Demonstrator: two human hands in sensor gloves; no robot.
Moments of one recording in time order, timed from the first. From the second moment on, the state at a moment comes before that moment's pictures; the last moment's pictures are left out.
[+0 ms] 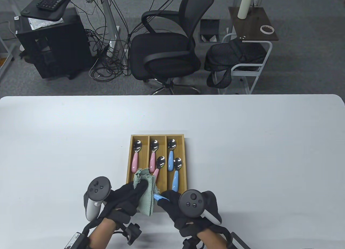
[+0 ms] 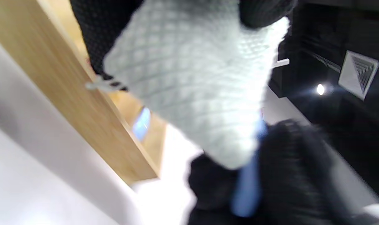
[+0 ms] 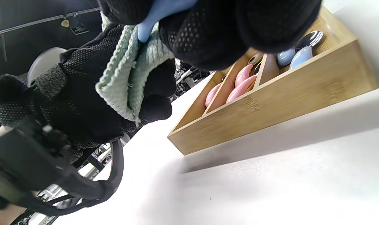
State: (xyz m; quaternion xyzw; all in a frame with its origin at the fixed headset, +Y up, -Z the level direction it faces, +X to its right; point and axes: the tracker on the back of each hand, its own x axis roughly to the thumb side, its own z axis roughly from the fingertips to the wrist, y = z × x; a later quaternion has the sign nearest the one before) left_hand -0.206 -0.744 -0.262 -0.16 -0.09 0.65 0.74; right_hand 0.038 -0.715 -0.233 0.23 0.11 0.91 0.33
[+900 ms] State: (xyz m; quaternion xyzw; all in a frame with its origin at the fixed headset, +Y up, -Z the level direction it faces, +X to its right) left_hand -0.204 -0.740 -0.262 -0.12 -0.10 0.60 0.78; right_hand 0.041 -0.716 -0.235 0.23 0.09 0.91 0.33
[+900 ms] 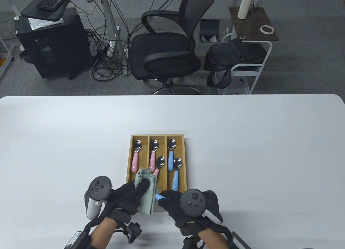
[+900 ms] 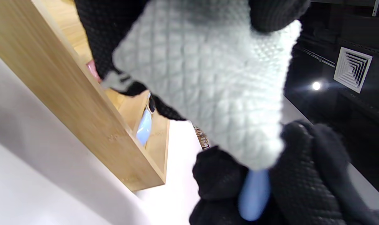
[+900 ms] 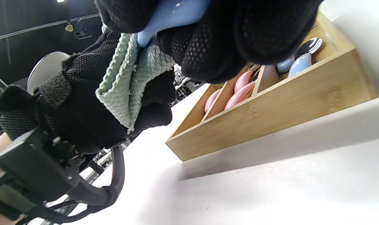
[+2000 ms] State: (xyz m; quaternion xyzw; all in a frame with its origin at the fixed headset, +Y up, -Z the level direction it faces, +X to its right) left_hand -0.334 -0.730 -0.273 0.05 0.05 0.77 0.64; right_hand -0.015 -0.687 -0.264 0.23 0.22 0.86 0.40
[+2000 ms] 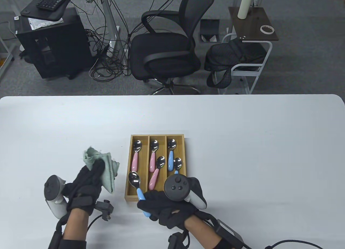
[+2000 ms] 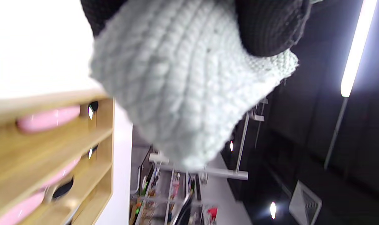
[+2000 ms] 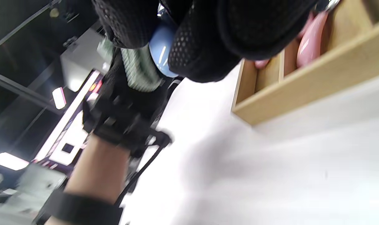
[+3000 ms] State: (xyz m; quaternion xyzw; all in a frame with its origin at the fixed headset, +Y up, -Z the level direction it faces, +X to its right) left_hand -0.325 -0.732 -0.279 0.01 0.05 0.76 0.65; right_hand -0.062 -0.722 -0.351 0.11 0.23 0.93 0.29
